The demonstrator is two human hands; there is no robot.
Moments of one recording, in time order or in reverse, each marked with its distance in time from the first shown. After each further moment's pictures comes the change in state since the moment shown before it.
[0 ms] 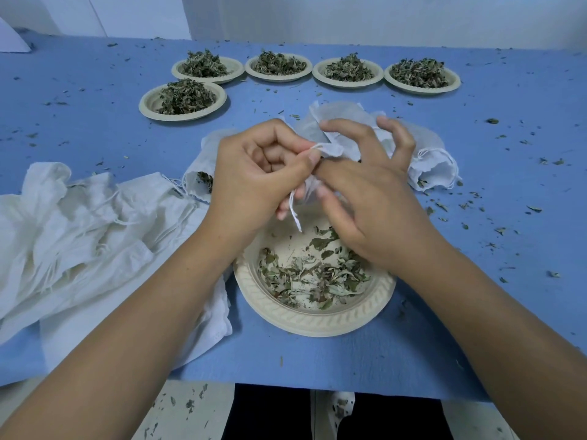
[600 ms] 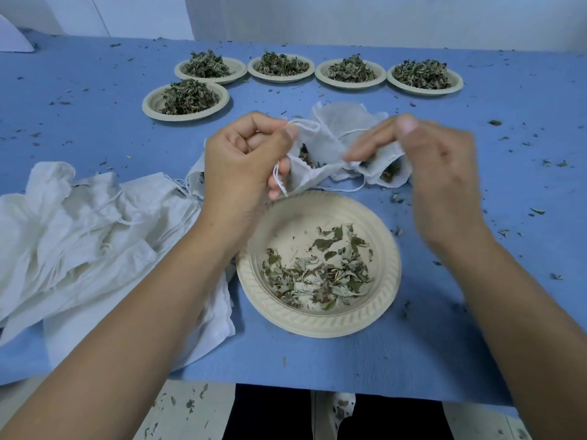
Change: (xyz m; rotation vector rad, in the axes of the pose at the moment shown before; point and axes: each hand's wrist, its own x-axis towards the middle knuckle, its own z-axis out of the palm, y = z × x) left_hand 0.010 -0.006 -0.006 -0.250 0.183 -0.147; right_hand 0.002 0.019 -0.024 0.749 0.141 0.375
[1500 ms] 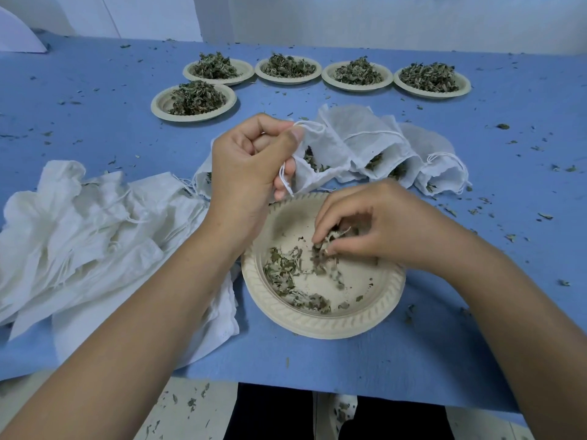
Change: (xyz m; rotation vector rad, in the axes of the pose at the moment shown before) left_hand 0.001 -0.001 0.001 -0.013 0.035 -0.010; right_hand -0.004 0.001 0.011 -0.178 -0.677 0.094
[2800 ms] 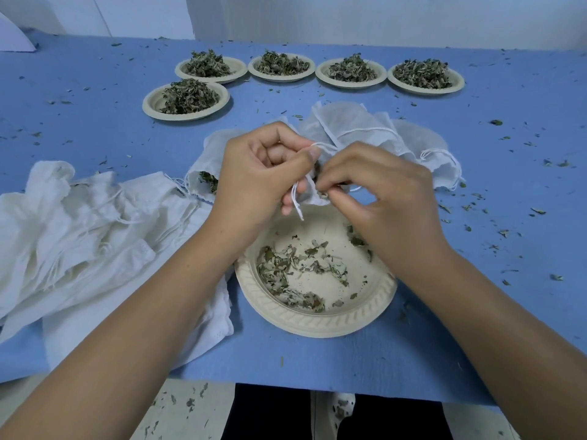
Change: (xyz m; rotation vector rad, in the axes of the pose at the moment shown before) left_hand -0.007 -0.002 0.003 0.196 -0.165 0.029; right_hand 0.008 0.004 0.018 -0.301 0.707 -0.314
